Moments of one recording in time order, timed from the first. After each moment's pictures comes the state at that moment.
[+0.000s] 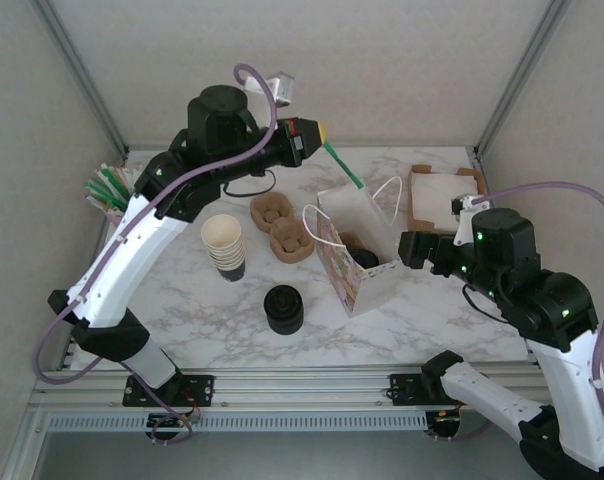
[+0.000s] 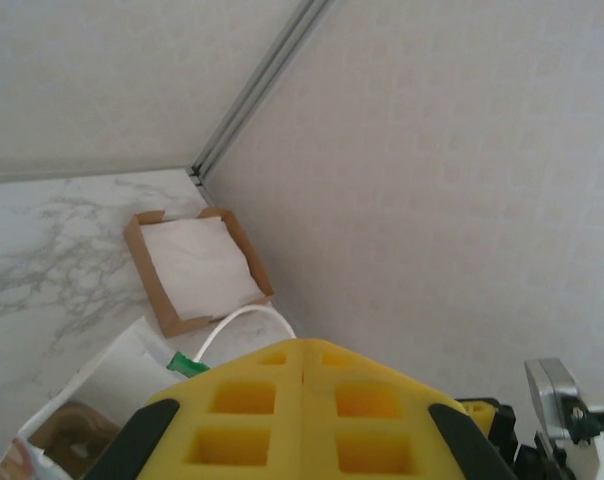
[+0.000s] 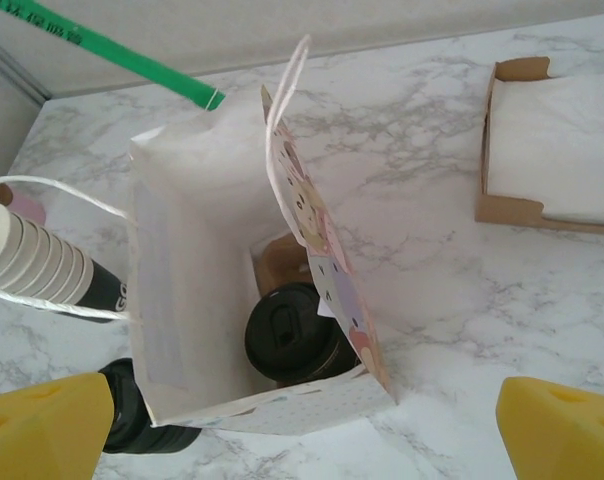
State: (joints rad) left arm -0.74 1.61 2.16 -0.74 0.17 -0.62; right arm 0.54 0.86 1.51 -1.27 0.14 0.42
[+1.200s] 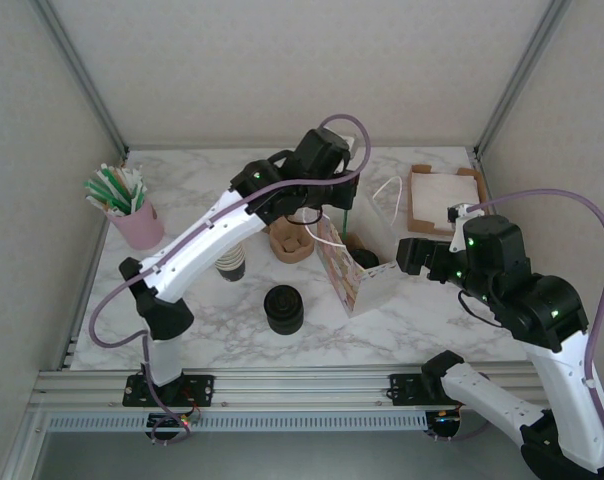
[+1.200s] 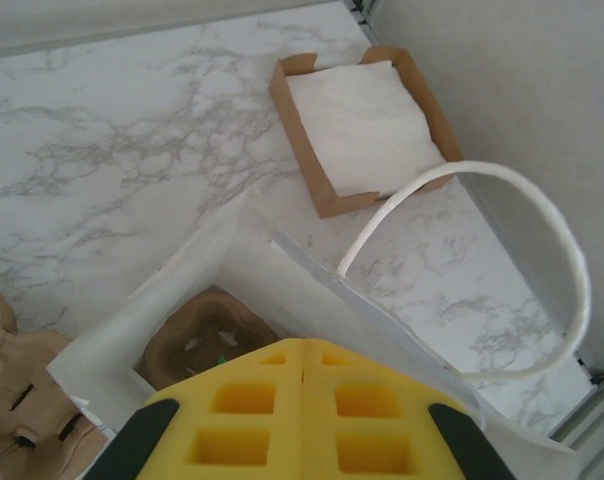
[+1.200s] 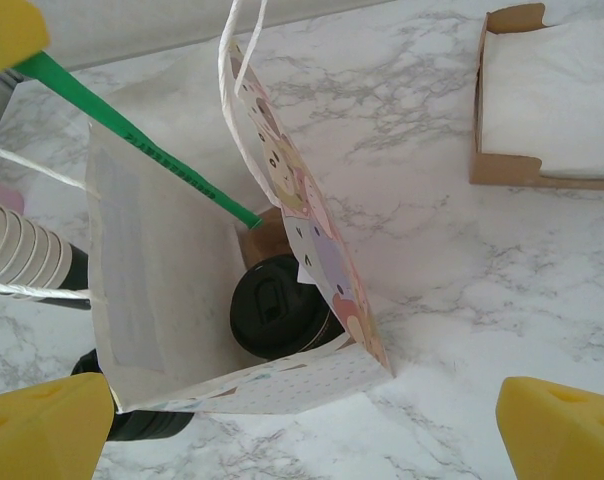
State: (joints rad) left arm -0.90 1.90 2.25 -0.99 -0.14 -0.49; right arm 0.54 0.83 1.42 -1.27 0.14 0.46
